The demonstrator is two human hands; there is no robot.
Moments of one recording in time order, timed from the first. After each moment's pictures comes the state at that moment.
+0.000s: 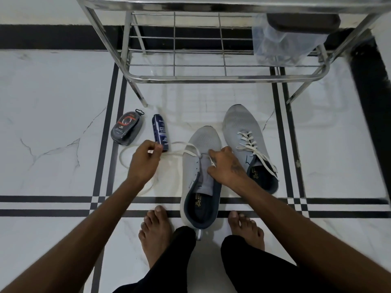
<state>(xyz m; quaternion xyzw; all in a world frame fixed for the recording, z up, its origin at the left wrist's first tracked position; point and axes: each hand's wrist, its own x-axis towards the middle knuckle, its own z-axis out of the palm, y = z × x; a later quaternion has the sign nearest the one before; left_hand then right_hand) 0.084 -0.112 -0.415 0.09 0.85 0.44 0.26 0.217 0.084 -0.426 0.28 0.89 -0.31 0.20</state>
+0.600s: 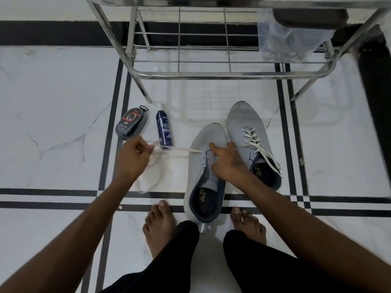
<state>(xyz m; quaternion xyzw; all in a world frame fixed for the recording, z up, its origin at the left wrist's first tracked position) 0.070 -0.143 -0.407 0.08 0.90 0.37 0.20 0.214 0.085 -0.434 0.31 0.87 -0.32 0.23</state>
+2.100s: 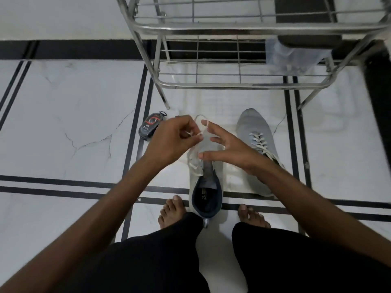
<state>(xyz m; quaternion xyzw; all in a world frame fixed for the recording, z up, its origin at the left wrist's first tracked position) 0.092 -0.096 -0.281 0.32 0.83 0.42 0.21 0.198 0.074 -0.322 0.15 0.71 -0.67 0.15</state>
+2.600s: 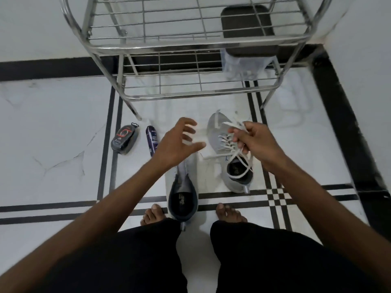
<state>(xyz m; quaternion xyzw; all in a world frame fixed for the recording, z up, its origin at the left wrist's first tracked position) 0.123 -0.025 -0.300 0.30 0.79 0.43 0.31 0.271 0.163 -0.294 0.34 0.70 -0.63 -0.07</state>
